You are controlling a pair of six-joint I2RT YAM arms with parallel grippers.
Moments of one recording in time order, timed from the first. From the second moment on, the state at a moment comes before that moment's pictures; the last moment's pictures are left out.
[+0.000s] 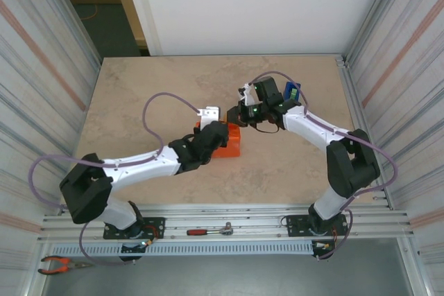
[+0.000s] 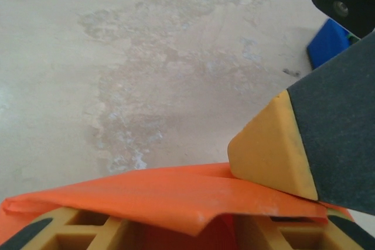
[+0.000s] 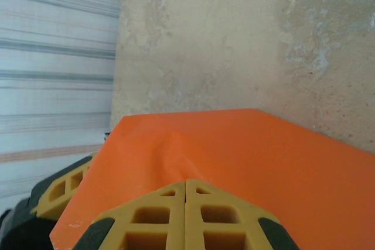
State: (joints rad) left arm -0.96 1.44 0.90 -0.09 -0.57 -0.58; right arm 0.51 1.64 1.14 -0.27 -0.69 0.70
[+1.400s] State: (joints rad) left arm -0.42 1.73 1.37 -0.64 0.49 -0.35; right arm 0.52 1.60 1.04 -0.08 -0.65 0.72
